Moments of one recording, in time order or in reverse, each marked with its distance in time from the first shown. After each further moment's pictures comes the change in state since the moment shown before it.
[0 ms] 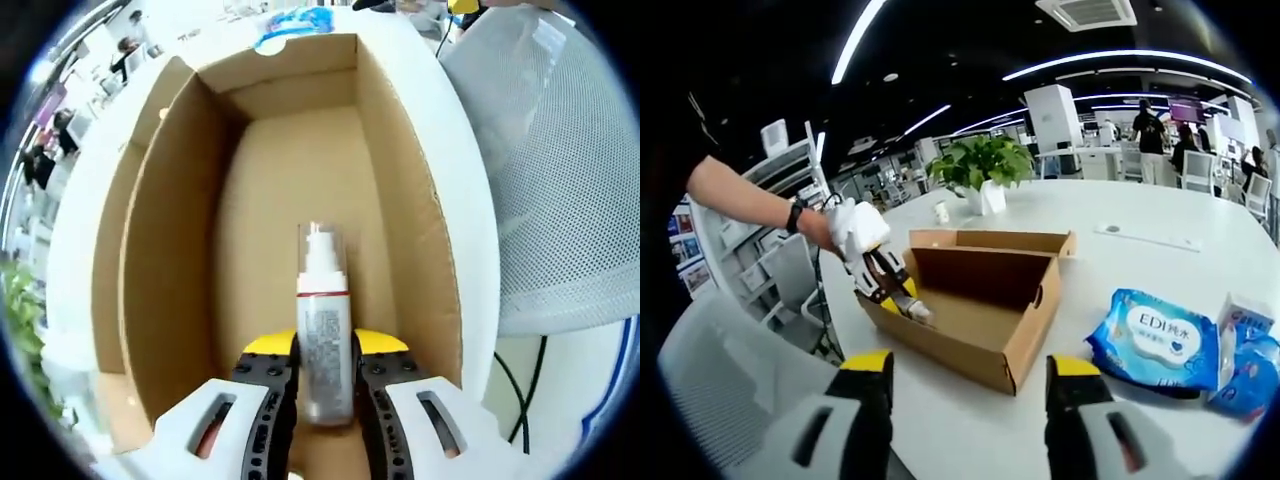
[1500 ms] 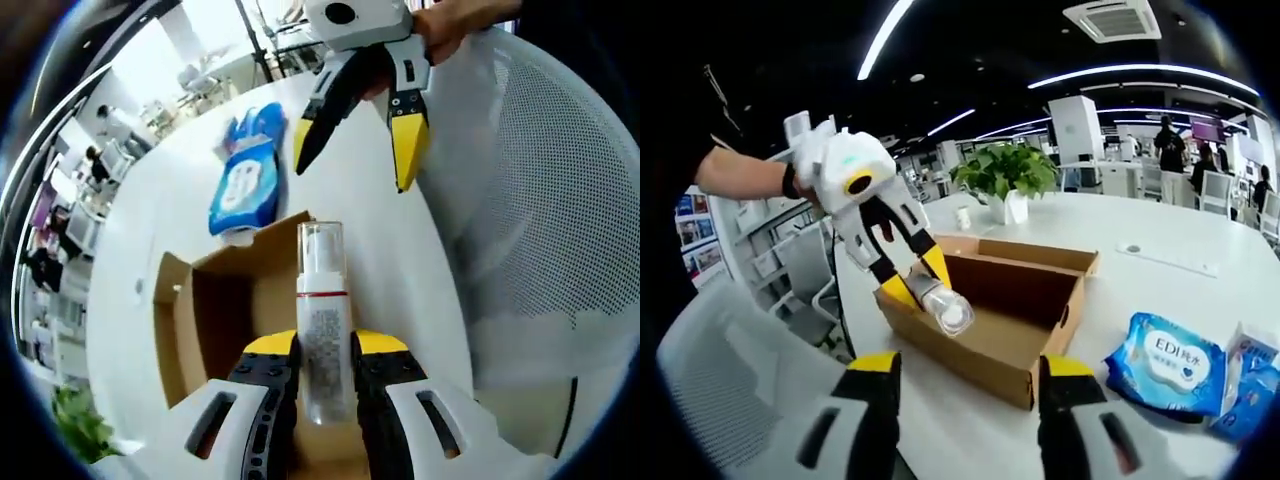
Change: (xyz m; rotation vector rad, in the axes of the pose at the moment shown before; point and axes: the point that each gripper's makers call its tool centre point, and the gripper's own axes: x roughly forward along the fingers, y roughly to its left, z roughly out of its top) left arm -0.053 -0.024 0.130 0.293 -0.199 0.022; right arm 0.003 0.022 0.014 -0.079 -0.034 0.059
